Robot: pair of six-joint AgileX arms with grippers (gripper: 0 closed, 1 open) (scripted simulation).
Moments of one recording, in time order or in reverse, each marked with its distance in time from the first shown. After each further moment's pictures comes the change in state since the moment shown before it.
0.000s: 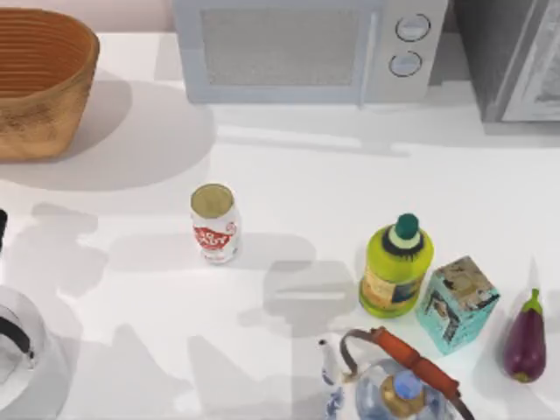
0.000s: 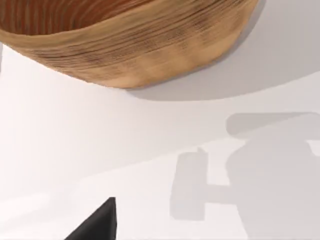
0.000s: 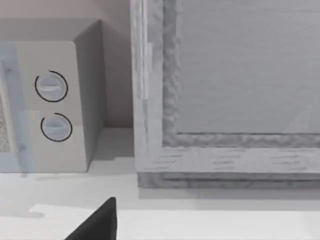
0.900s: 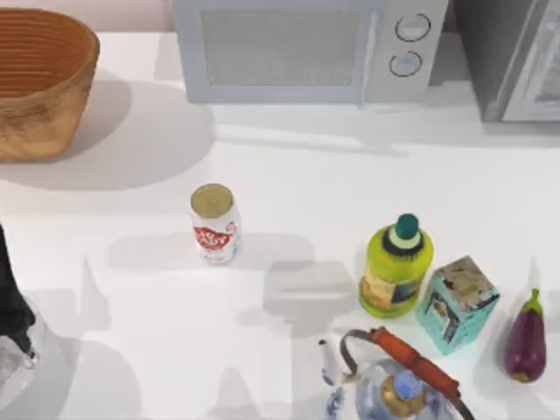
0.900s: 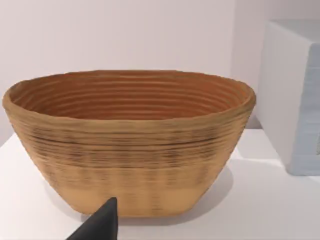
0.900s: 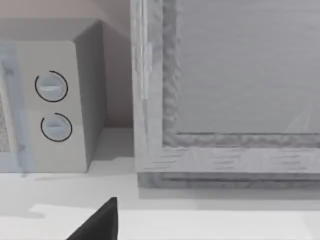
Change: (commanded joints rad) left arm -0.068 -0.806 -0.660 0.502 0.000 -0.405; right arm 0.000 0.000 0.000 0.000 0.000 0.000
